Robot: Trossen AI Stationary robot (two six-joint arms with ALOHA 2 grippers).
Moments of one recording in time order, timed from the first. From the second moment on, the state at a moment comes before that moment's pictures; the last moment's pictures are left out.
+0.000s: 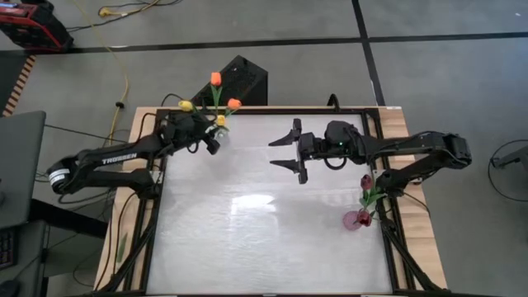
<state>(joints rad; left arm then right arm) 0.57 1.03 0.53 0.09 -0.22 0.08 -0.09 1.30 0.97 0.34 -0.16 -0.11</state>
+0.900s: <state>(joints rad) 0.46 0.92 0.69 -0.46 0.14 0.17 -0.12 1.30 0.97 0.34 -0.16 0.01</state>
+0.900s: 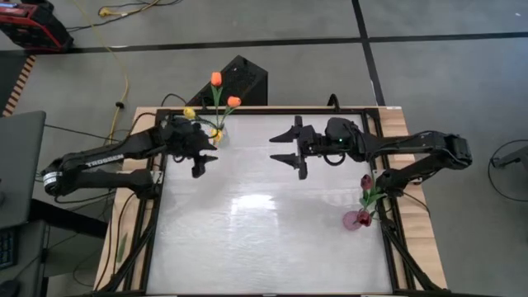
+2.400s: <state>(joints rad) 0.08 0.51 0.27 0.04 0.16 -0.08 -0.28 0.77 0.56 -0.11 0.00 0.14</state>
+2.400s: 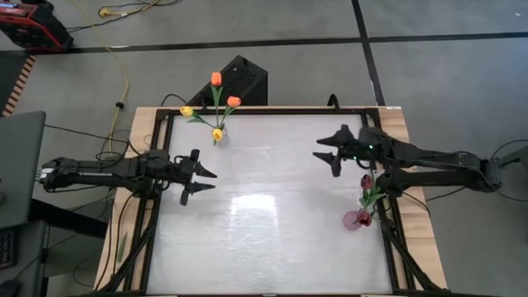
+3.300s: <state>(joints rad) 0.05 0.23 0.07 0.08 0.00 -0.23 -0.20 0.26 0.12 0.06 0.02 0.31</state>
